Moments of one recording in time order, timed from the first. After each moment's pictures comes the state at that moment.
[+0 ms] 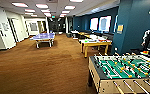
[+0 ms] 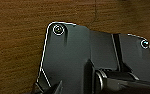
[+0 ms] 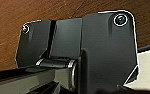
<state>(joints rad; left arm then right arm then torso) 1.54 3.03 -2.78 -0.02 -0.21 -0.09 -1.52 3.06 -2.75 -0.18 0.05 0.16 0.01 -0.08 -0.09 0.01</state>
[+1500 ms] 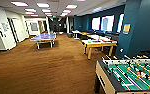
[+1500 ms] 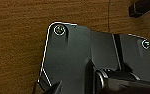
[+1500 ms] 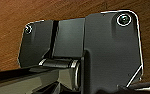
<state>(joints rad) 1.55 3.03 -2.78 -0.02 -0.21 -0.09 -1.52 3.06 -2.75 -0.18 0.05 0.16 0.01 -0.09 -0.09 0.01</state>
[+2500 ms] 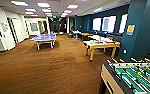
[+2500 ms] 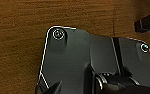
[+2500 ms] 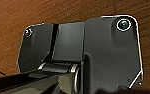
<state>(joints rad) 1.53 3.03 -2.78 -0.02 -0.21 -0.09 -1.51 3.06 -2.75 -0.18 0.06 0.16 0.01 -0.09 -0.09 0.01</state>
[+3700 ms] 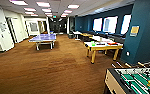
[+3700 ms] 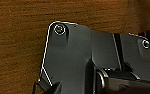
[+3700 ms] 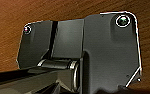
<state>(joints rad) 1.54 3.02 -2.78 -0.02 -0.21 -0.09 -1.52 3.06 -2.75 -0.18 0.05 0.16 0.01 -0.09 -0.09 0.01</state>
